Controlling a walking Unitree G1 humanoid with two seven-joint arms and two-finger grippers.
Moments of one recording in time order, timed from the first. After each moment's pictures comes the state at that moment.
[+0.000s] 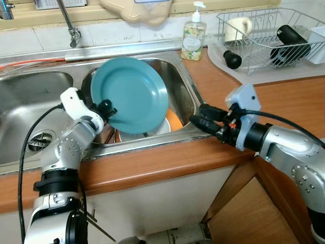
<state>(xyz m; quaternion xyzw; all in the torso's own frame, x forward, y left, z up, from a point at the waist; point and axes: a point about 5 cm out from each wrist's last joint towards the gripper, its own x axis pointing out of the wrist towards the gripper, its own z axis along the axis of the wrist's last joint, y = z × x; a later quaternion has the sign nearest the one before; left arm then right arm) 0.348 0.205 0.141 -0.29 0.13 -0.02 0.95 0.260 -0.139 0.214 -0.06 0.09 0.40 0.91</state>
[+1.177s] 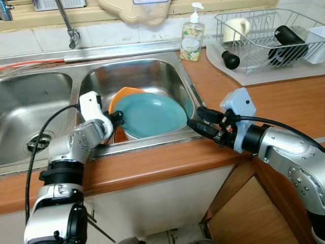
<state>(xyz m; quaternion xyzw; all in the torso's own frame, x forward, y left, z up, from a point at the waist) 0.352 0.194 0.128 -0.18 0.25 -0.03 0.95 0.261 -0.138 0.209 -0.09 0.09 0.40 0.91</state>
